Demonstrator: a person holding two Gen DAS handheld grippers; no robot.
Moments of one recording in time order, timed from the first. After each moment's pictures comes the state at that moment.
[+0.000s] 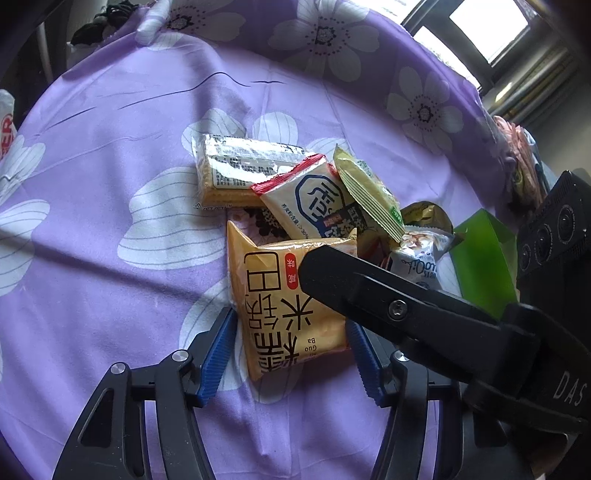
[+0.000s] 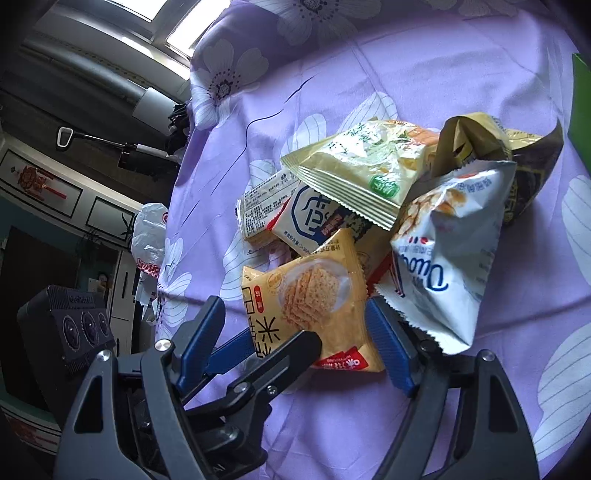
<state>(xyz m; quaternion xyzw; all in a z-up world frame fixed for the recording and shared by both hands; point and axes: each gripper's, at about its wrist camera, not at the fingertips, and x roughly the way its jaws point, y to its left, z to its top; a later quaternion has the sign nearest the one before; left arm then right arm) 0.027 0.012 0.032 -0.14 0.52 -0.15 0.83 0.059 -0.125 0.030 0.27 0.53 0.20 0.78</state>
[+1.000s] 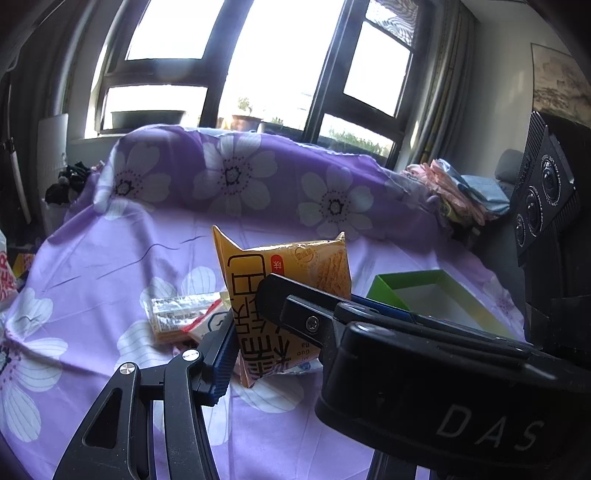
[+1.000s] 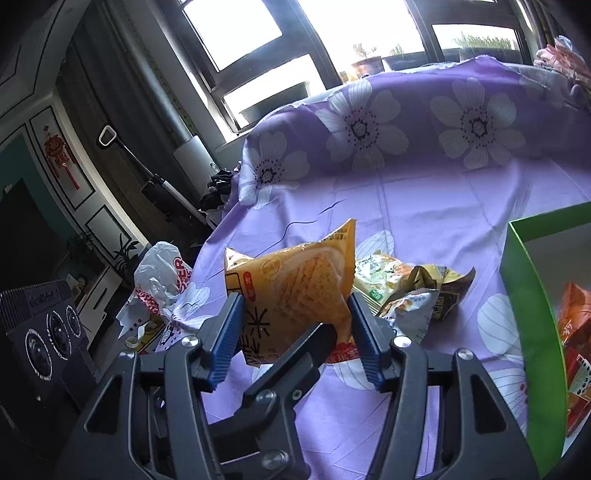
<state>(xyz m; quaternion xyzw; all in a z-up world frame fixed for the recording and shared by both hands) -0.030 -0.028 0.121 -0.07 0.27 -0.22 0.93 0.002 -0.146 0.135 0.17 0.35 0.18 0.90</state>
